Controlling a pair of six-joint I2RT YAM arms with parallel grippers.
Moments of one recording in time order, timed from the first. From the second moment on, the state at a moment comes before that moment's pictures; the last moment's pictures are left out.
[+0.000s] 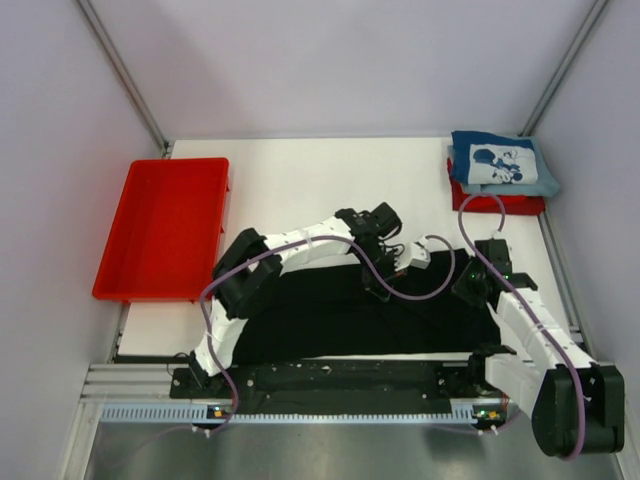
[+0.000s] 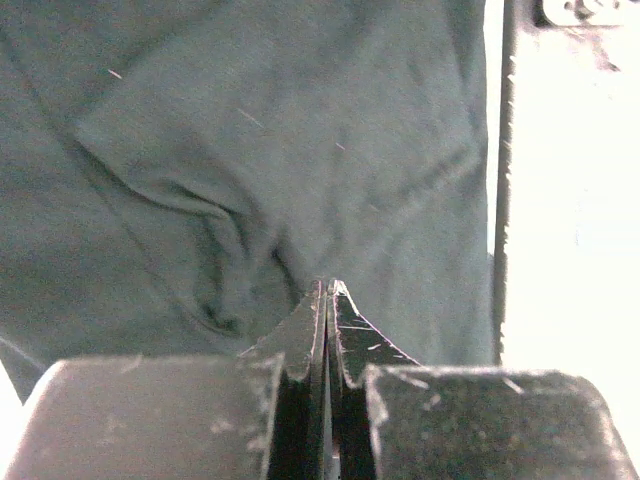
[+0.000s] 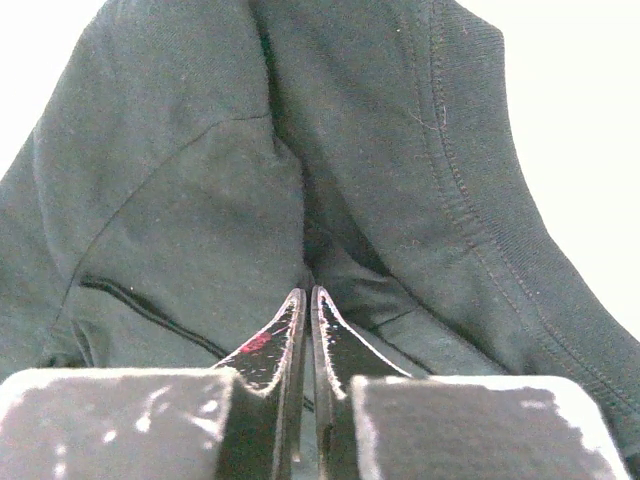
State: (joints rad) left arm -0.93 2.14 1.71 -0.78 0.67 0.48; right arm 0.05 0.97 0.48 -0.55 0.06 0.65
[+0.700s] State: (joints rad) left arm -0.93 2.17 1.79 -0.63 0.69 0.30; right arm 0.05 0.80 0.55 -0.82 -0.04 0.84
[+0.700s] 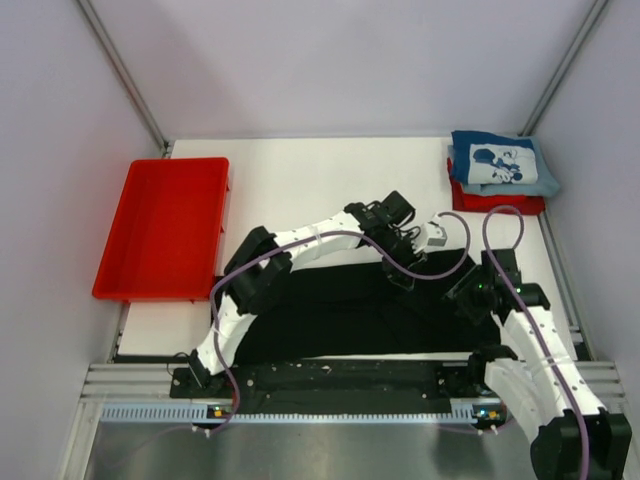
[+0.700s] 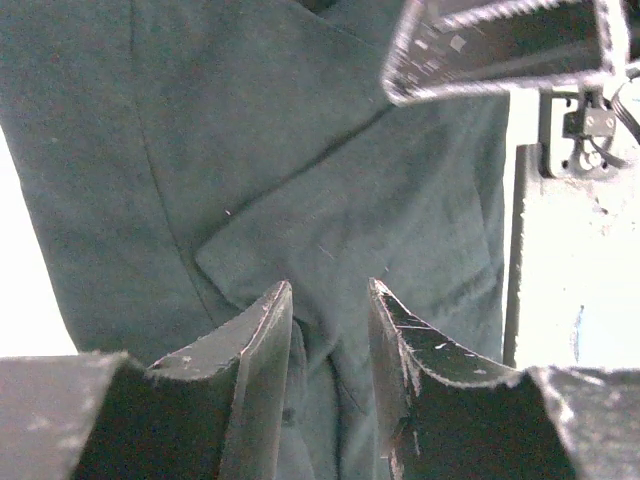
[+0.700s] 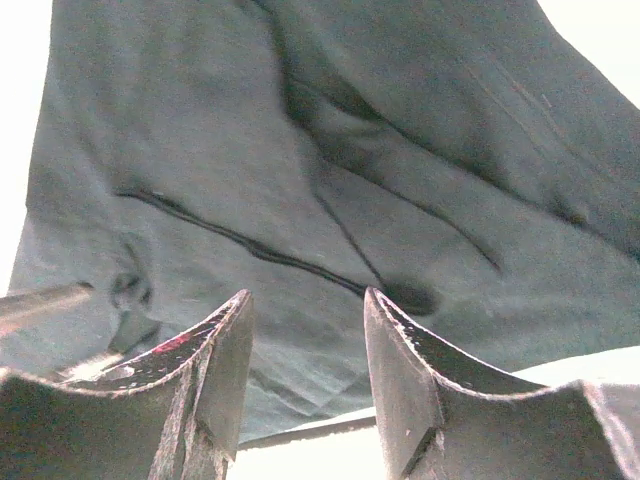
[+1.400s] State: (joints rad) left arm -0.93 2.35 1.93 -0.62 0.60 0.20; right arm 0.05 0.76 0.41 -0.89 0.04 1.09
